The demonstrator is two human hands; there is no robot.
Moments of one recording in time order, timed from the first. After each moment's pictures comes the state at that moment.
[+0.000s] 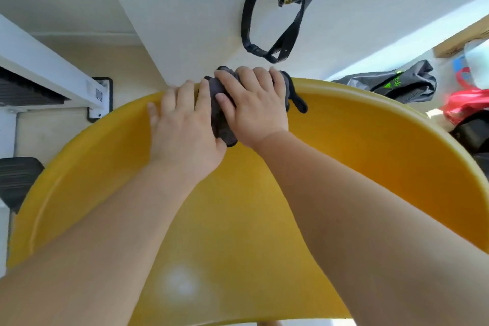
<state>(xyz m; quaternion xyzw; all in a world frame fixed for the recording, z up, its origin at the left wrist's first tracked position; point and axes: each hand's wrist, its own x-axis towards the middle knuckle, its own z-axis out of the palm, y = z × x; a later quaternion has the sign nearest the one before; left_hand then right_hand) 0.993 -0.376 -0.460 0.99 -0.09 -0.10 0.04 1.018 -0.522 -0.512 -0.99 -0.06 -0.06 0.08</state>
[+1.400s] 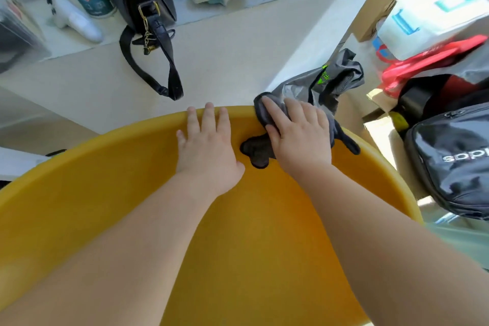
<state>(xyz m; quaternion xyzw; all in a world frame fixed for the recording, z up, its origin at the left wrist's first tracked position) 0.977 -0.603 -0.449 0.96 -0.21 -0.20 0.02 0.923 -0.783 -0.507 -0.99 0.13 -0.03 0.02</state>
